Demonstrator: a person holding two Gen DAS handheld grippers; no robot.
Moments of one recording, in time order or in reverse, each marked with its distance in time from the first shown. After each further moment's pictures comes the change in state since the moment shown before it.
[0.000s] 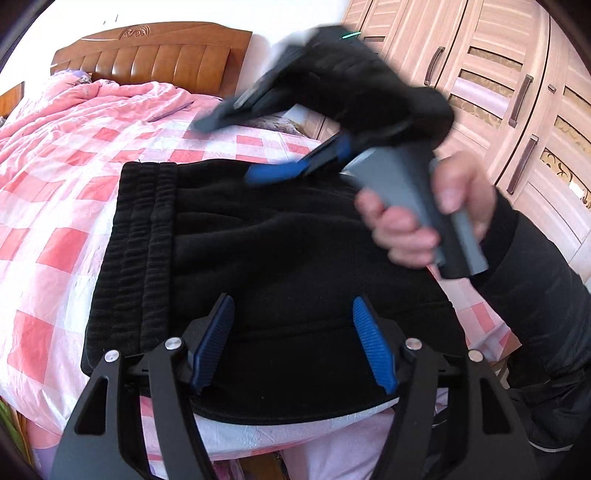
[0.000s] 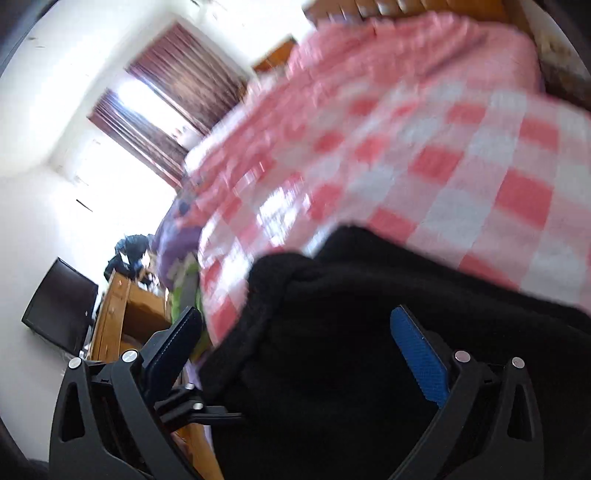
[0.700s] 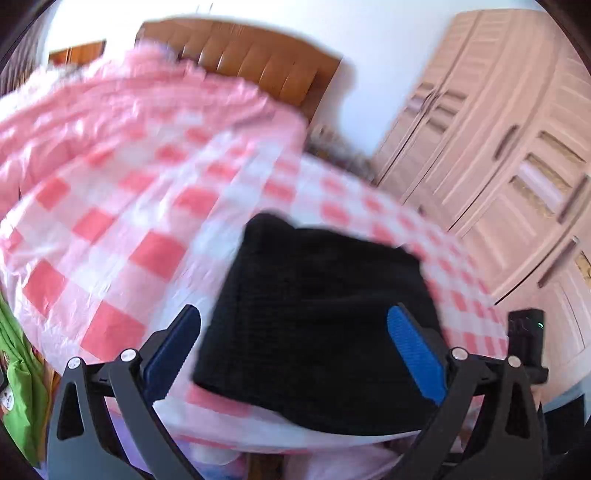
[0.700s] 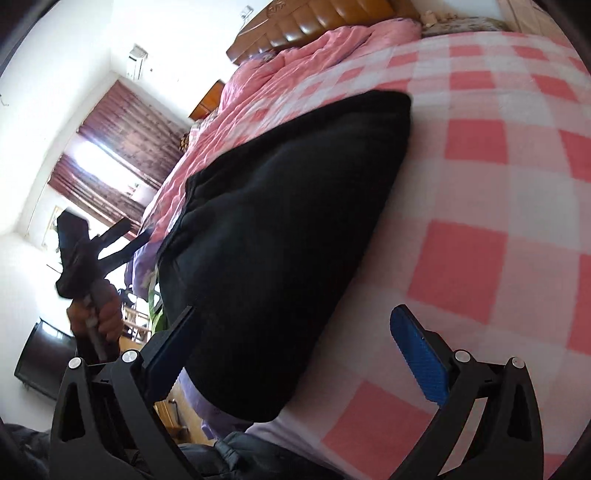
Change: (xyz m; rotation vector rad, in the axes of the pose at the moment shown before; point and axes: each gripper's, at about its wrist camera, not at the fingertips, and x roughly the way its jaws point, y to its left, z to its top) left arm -0.047 0.073 0.042 -0.311 -0.023 0.161; right arm -0.097 -0.061 -0.187 0.243 -0.078 -0.174
